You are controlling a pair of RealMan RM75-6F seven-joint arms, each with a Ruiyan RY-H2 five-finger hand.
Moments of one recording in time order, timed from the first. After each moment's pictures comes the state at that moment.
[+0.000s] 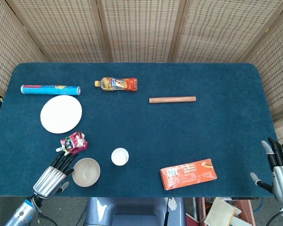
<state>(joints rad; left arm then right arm) -0.18 -1.39 0.12 -1.43 1.84 1.33 0.31 -0.03 -1.09 0.05 -1.64 -1.60 1.64 -0.02</state>
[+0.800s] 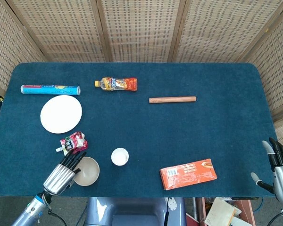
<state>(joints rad) -0.21 -1.49 0.11 -1.35 1.84 1.33 0.38 -0.03 -1.09 0.05 -1.64 -1.60 1.65 -0.01</state>
